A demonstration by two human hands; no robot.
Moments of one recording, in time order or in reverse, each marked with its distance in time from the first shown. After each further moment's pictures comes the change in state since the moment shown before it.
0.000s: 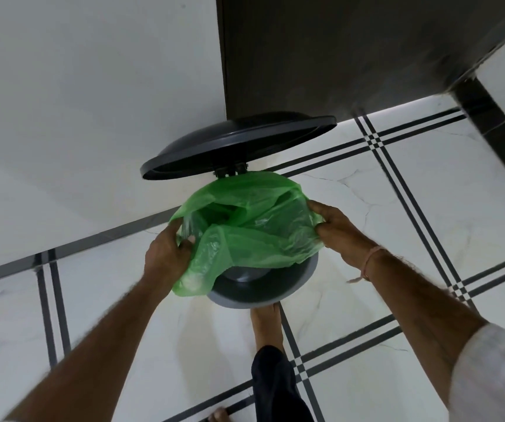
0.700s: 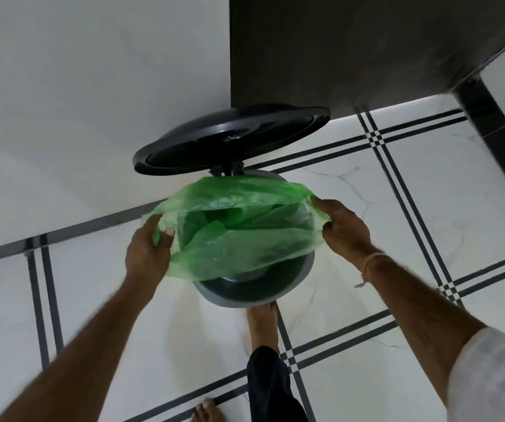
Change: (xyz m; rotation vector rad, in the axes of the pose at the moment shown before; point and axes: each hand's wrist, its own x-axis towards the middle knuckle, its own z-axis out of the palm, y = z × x) left_hand -0.008 -0.036 -0.001 -0.267 0.154 -0.085; right_hand -0.010 0.007 -0.006 -0.681 0.271 -0.119
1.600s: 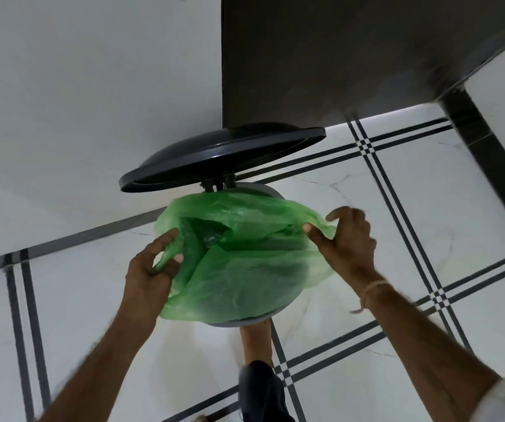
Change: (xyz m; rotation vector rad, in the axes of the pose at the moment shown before) left_hand -0.034 0.030 0.000 -0.524 -0.193 -0.024; right_hand -0.006 0.007 0.000 0.008 0.294 0.029
